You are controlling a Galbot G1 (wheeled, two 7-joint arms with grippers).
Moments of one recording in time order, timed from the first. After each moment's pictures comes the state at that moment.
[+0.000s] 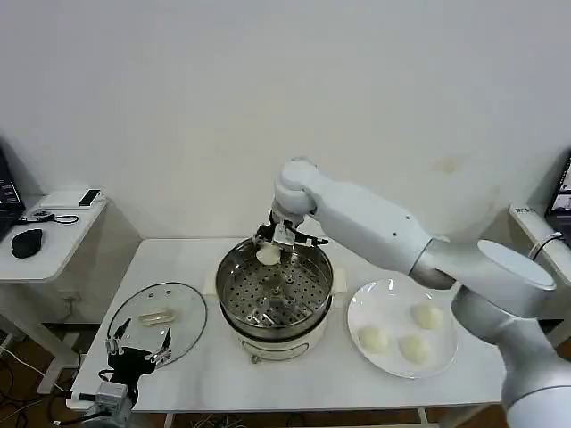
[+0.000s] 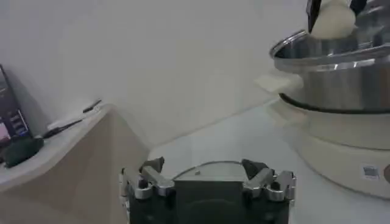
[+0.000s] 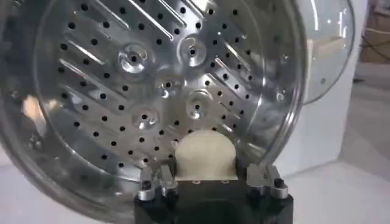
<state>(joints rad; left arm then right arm) 1.60 -1.41 -0.78 -2.07 0.18 0.21 0.18 0.23 1.37 -0.79 1.09 -0.59 0.57 -1.17</state>
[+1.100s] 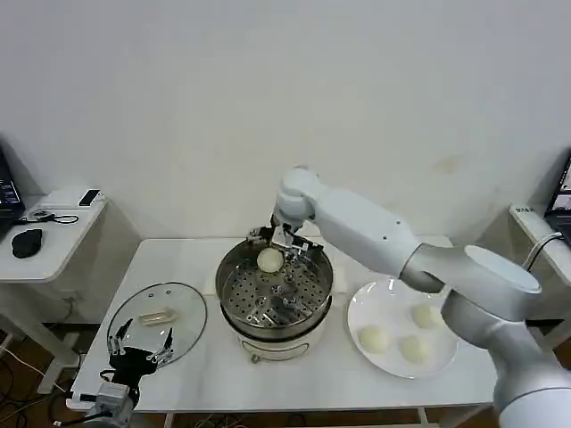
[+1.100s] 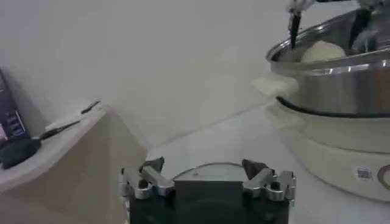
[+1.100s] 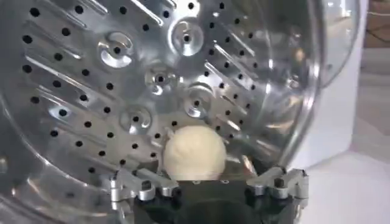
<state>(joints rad) 1.60 -1.42 -0.77 -2.08 0.19 0.21 0.19 0.24 1.36 -0.78 1.05 -0.54 0.51 -1.10</state>
